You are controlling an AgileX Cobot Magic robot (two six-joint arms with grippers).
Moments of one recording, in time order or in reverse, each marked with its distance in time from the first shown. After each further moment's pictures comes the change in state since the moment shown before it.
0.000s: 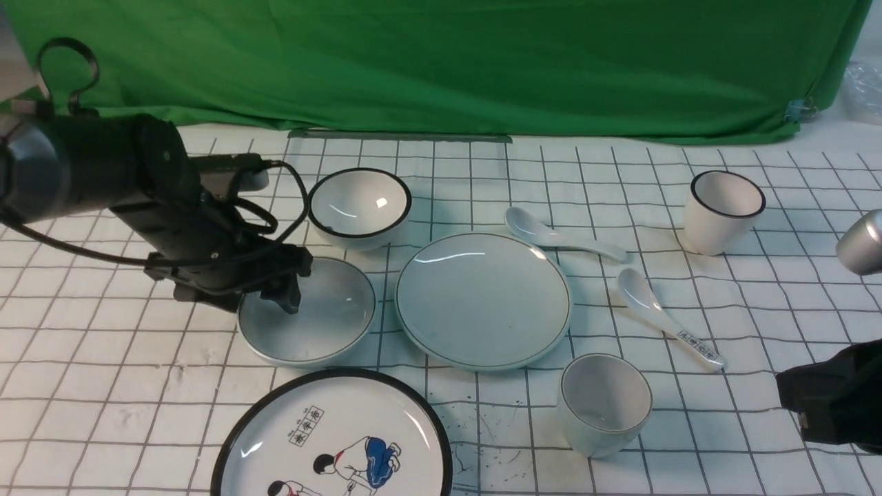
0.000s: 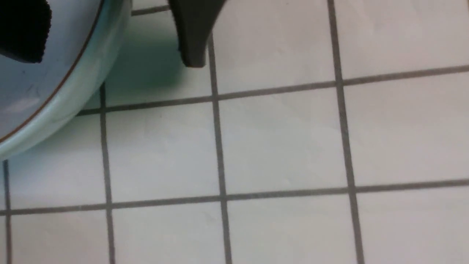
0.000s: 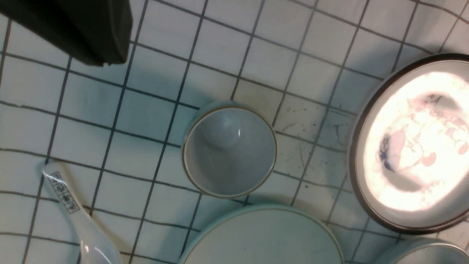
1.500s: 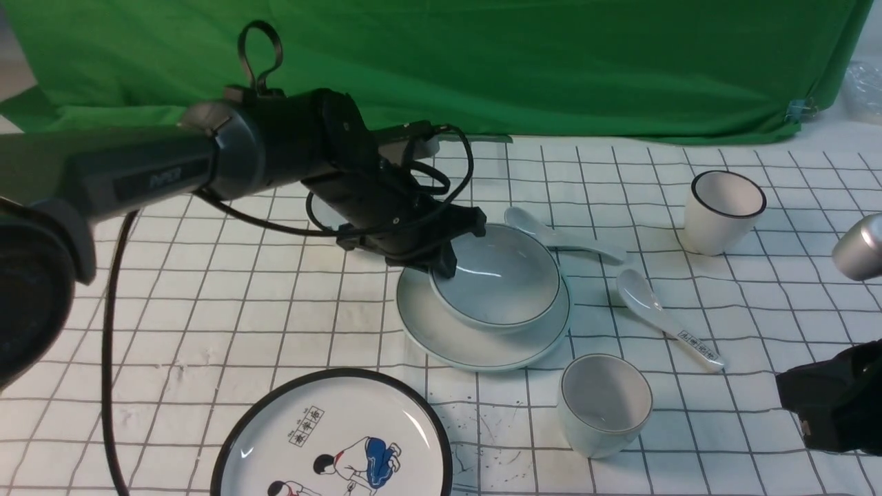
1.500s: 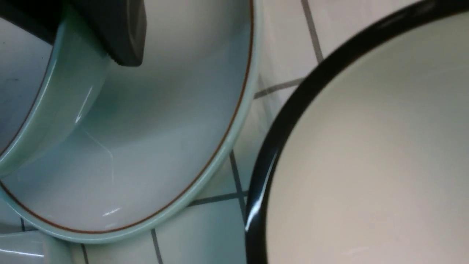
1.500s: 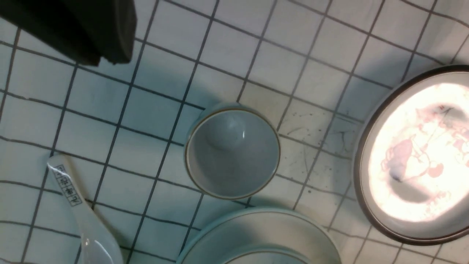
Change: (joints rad) right arm 0.000 0.002 -0.008 -0.007 0.013 -0.046; left arm -0.270 0.203 -0.354 -0.235 0.042 -0.011
